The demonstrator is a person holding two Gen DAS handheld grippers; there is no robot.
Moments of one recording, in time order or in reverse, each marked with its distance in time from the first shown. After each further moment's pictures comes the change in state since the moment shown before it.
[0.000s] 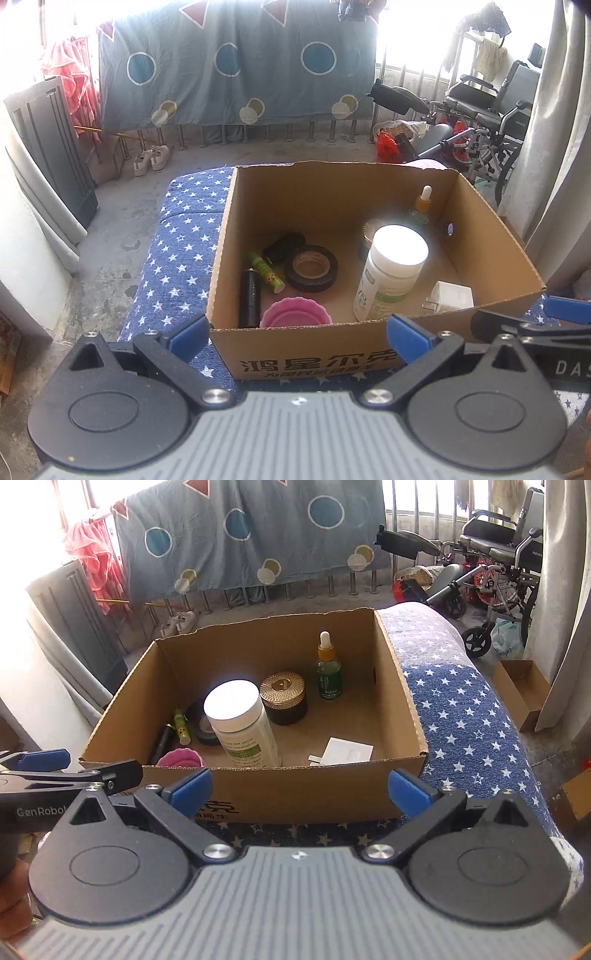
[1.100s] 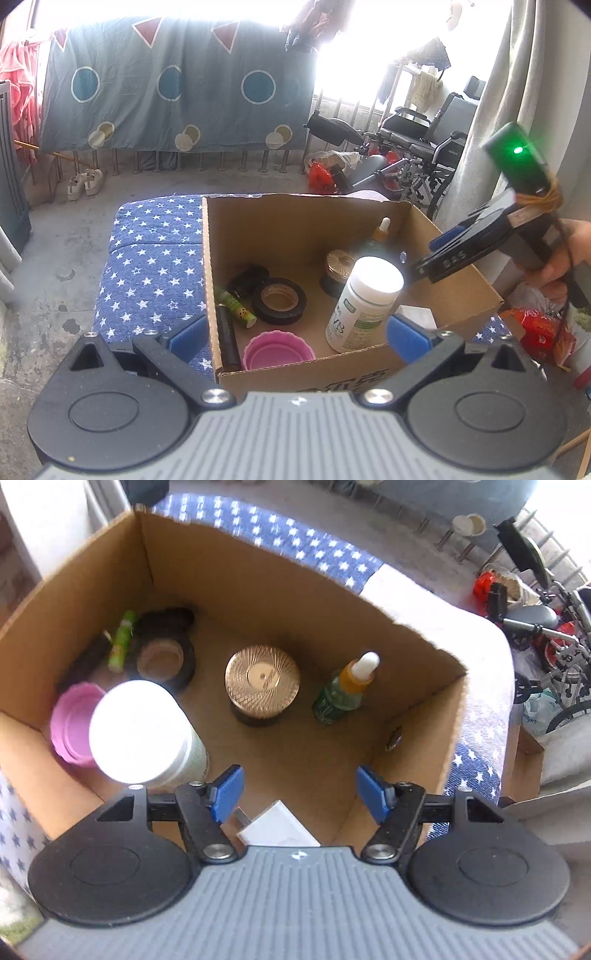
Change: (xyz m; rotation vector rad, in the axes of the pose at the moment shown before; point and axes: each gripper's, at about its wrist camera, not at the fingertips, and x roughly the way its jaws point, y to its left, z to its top) left arm 0.006 0.048 0.000 0.030 -0.116 -0.279; right arm 0.110 0.028 0.125 -0.516 0.367 -0.019
